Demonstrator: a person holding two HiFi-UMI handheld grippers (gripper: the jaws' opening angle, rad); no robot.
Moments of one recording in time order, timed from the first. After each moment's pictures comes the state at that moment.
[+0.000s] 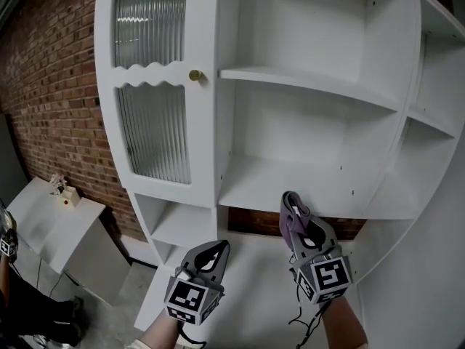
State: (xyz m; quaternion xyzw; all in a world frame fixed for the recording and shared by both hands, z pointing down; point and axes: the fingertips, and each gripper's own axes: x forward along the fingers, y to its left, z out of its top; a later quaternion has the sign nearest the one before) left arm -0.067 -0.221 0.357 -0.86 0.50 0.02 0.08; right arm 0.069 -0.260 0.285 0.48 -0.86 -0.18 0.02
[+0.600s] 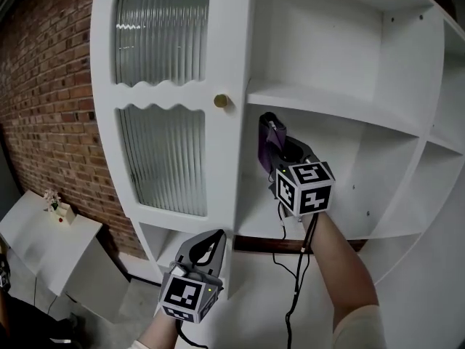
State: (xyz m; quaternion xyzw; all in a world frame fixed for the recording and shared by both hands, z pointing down) left arm -0.133 -0.292 0.288 -0.85 0.51 0.05 0.12; right arm -0.044 -0.443 0.131 0.49 -0.85 -0.18 -0.01
